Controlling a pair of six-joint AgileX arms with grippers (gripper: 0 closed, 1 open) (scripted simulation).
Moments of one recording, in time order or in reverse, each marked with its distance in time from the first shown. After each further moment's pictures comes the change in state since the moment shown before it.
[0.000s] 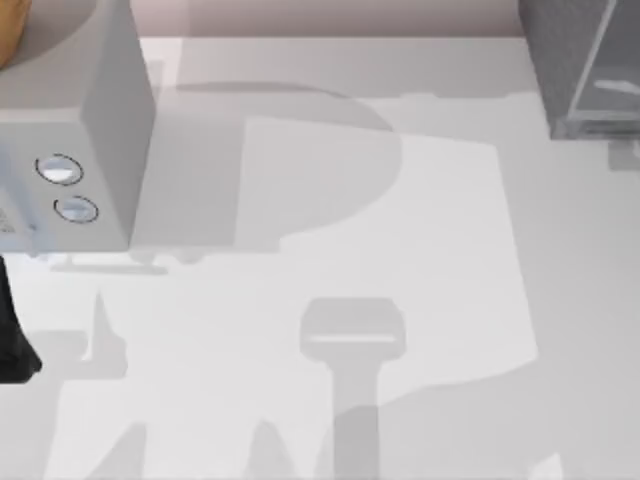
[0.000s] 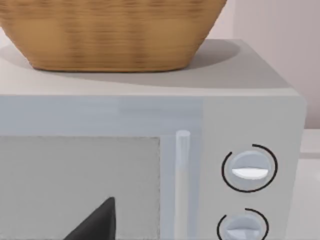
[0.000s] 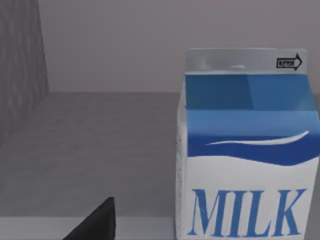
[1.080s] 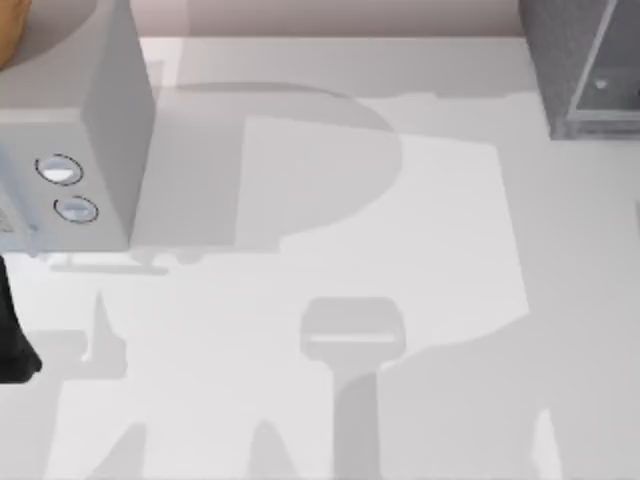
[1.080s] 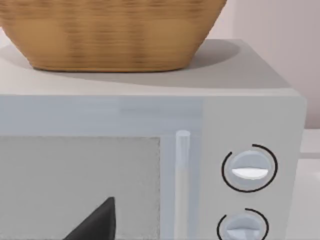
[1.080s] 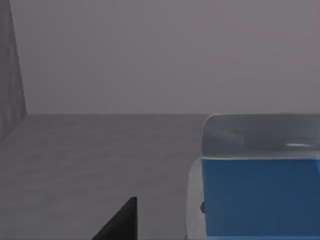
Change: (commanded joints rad) left arm 0.000 0.000 0.000 0.000 0.000 0.000; right arm 0.030 0.128 0.298 -0.174 0.029 -0.002
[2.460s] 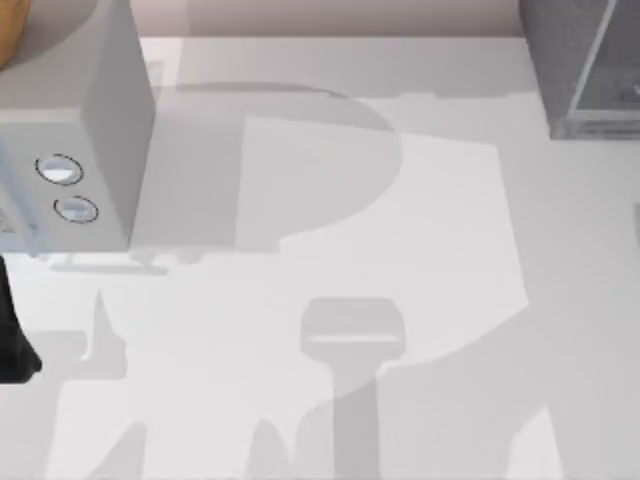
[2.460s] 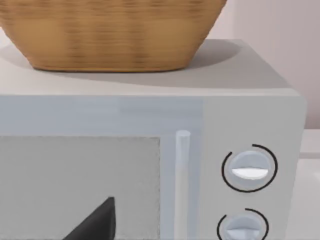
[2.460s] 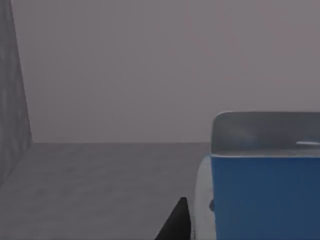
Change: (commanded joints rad) left arm 0.000 0.000 0.000 0.000 0.000 0.000; right arm -0.003 -0.087 -0.005 -0.083 0.000 0.002
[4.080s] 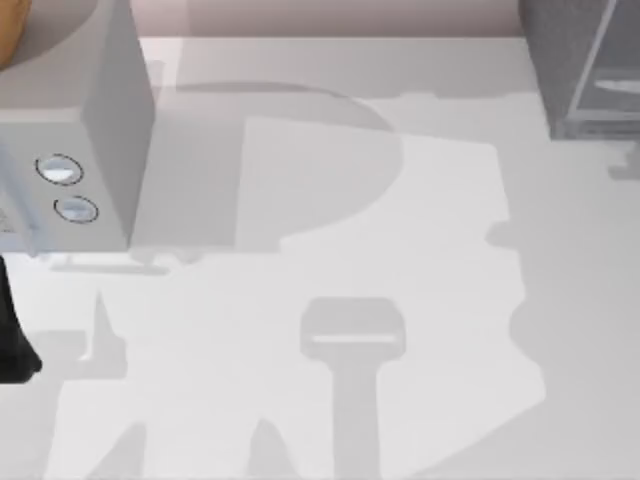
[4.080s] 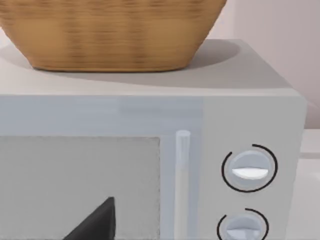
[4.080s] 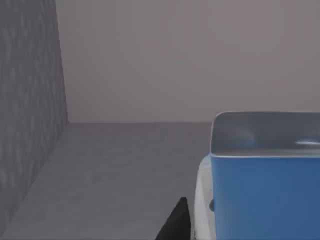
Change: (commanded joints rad) left arm 0.000 0.000 0.000 0.000 0.000 0.000; right arm -0.039 -0.319 -0.477 0.160 -0.049 0.005
